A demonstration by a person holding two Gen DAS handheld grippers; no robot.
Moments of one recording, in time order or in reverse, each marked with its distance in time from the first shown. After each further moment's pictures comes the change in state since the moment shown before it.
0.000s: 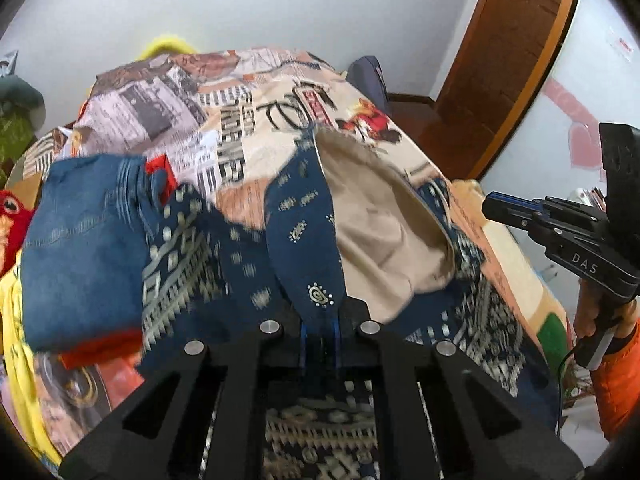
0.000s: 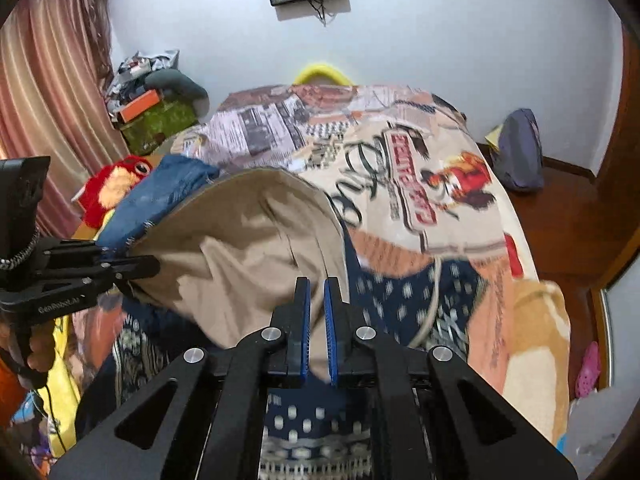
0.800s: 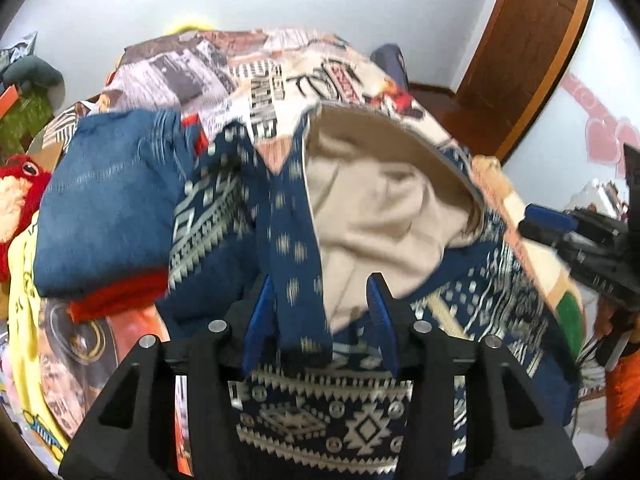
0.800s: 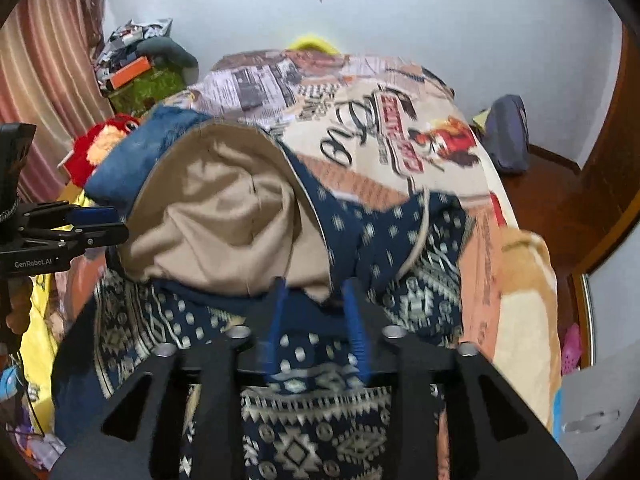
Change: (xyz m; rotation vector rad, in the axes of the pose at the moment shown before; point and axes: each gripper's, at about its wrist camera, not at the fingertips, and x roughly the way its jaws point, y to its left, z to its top) left arm -0.011 0.020 -0.030 -0.044 0.017 0.058; right arm -0.003 0.011 -0.041 -0.036 0.053 -0.071
